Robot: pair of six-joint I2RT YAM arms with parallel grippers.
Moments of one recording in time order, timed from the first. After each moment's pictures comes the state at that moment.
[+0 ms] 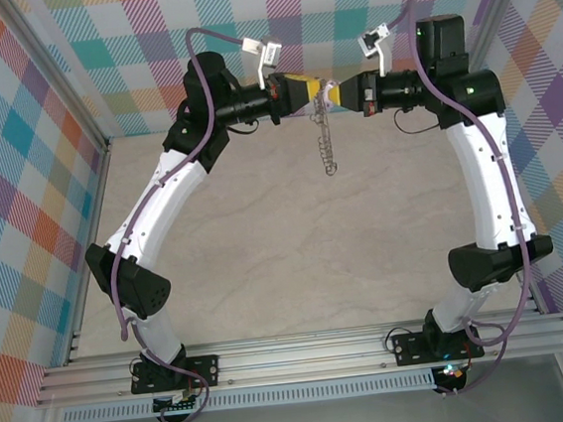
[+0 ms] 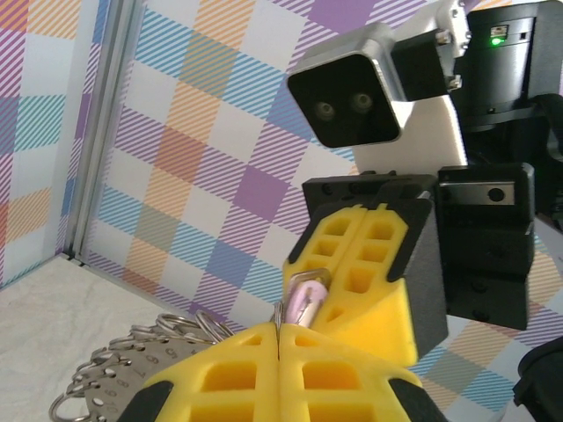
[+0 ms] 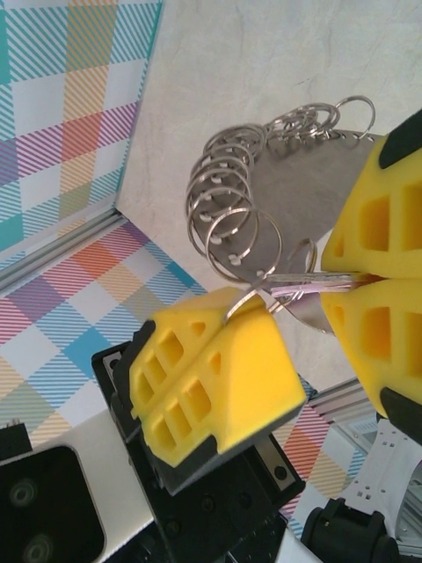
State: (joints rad) left arm -0.54 1.81 2.03 -0.16 0.80 -0.42; right arm 0.22 1.68 2.25 -1.08 -0.87 0.16
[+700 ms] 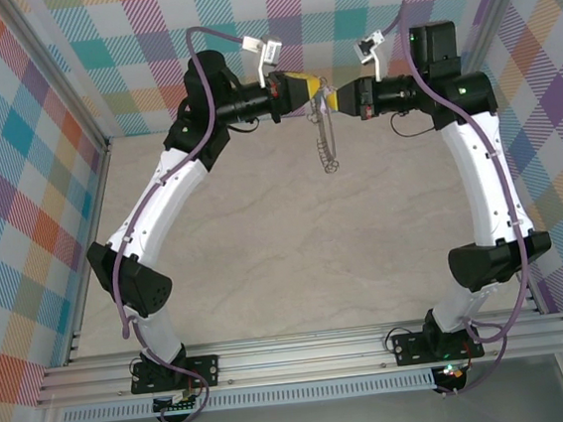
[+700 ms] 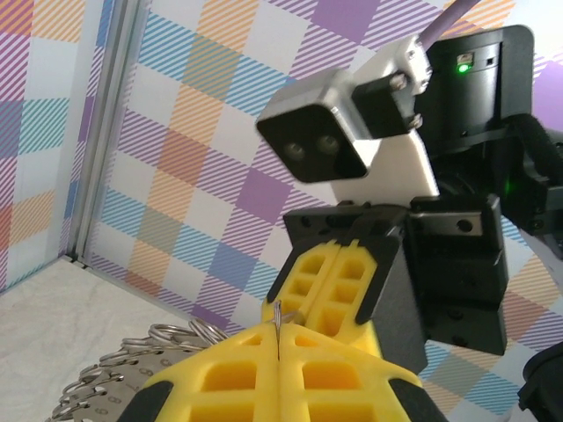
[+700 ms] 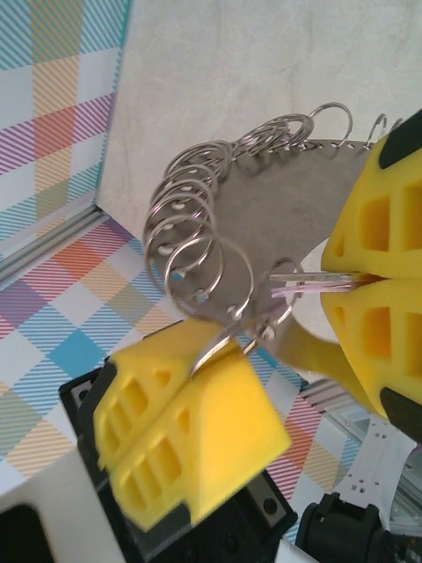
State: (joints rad) left arm -0.54 1.83 2.05 -0.16 0.80 -0.42; right arm 0.22 1.68 2.17 -1.05 -0.89 0.17
